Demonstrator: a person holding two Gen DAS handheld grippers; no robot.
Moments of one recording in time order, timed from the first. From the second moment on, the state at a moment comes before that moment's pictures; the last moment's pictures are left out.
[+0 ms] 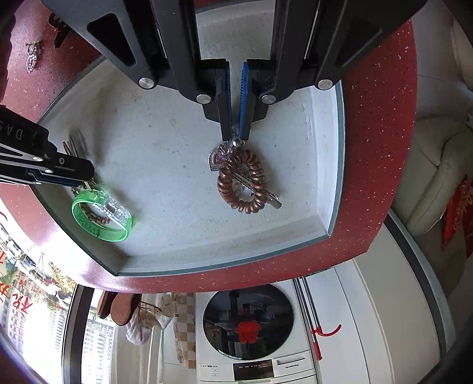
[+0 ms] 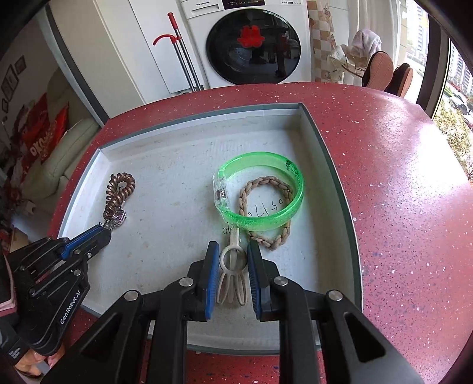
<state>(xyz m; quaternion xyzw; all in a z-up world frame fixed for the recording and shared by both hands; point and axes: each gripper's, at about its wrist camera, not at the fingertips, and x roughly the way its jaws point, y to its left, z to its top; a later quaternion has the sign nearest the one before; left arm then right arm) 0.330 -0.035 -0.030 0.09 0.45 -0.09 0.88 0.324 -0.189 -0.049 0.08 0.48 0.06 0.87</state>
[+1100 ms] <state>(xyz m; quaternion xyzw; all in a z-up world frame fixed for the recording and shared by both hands) 0.278 -0.018 0.023 0.05 0.40 -0.09 0.91 0.267 -0.212 -0.009 0.14 0.45 0.08 0.88</state>
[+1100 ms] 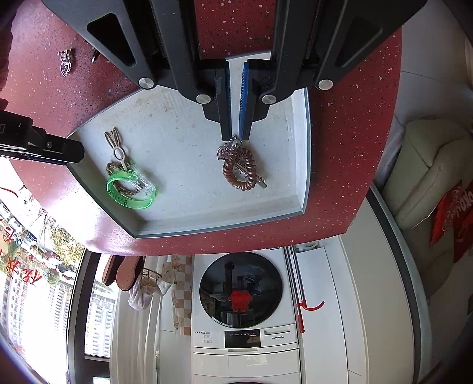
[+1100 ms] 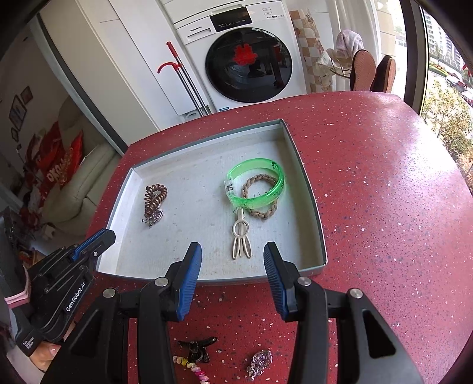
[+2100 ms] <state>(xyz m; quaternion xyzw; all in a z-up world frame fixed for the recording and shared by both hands) 0.217 -0.011 0.023 0.03 0.39 -0.08 0.91 0.190 -0.207 0.007 0.13 0.43 0.08 0.89</state>
